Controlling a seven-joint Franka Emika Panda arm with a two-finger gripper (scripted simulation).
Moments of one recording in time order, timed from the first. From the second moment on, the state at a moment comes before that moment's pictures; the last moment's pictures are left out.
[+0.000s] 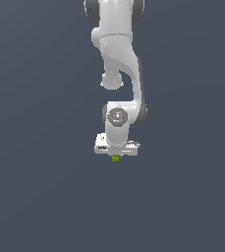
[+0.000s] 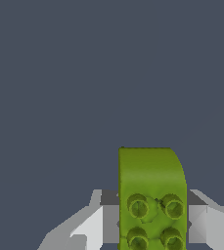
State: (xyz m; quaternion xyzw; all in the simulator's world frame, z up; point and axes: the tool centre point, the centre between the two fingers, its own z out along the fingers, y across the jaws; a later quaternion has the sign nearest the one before) arm 0.017 0.019 0.013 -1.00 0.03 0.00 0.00
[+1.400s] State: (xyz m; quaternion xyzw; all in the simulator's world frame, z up) arm 0.019 0.029 0.138 -1.00 0.03 0.00 0.00
